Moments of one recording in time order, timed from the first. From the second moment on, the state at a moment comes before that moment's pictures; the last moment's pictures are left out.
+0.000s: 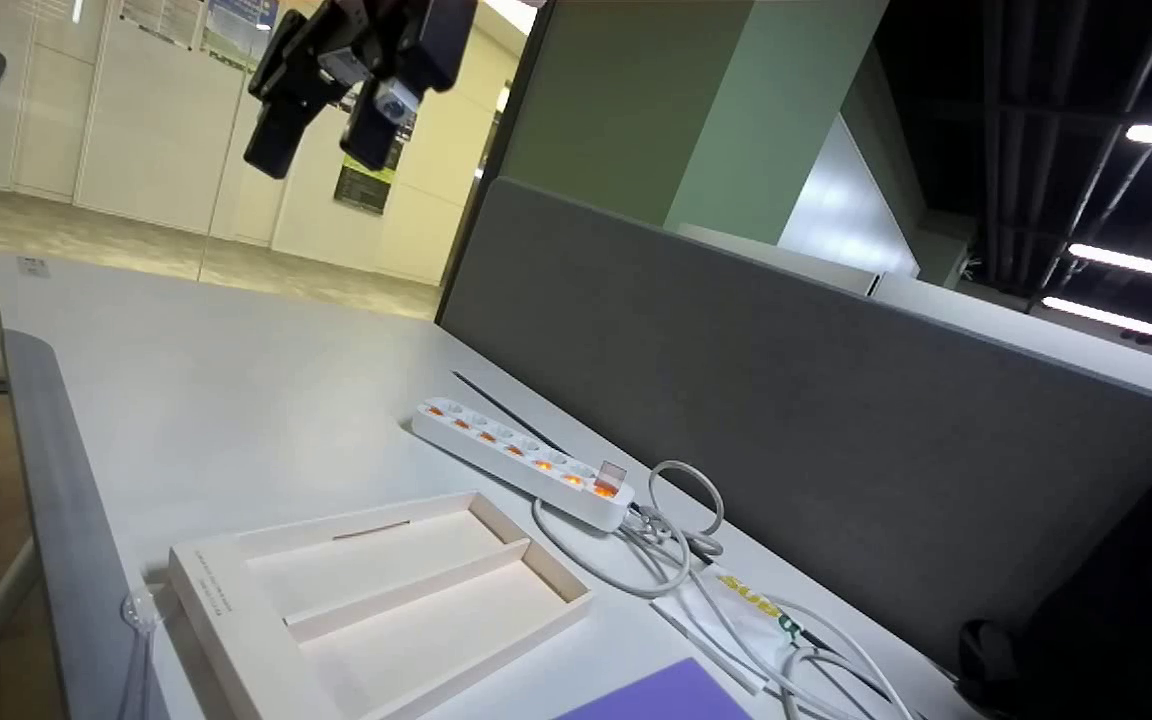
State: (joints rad) arm 0.09 -0.49 0.35 -2.59 -0.02 1.81 0.32
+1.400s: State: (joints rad) arm -0.01 -0.41 0.29 -2.66 -0.15 2.11 0.52
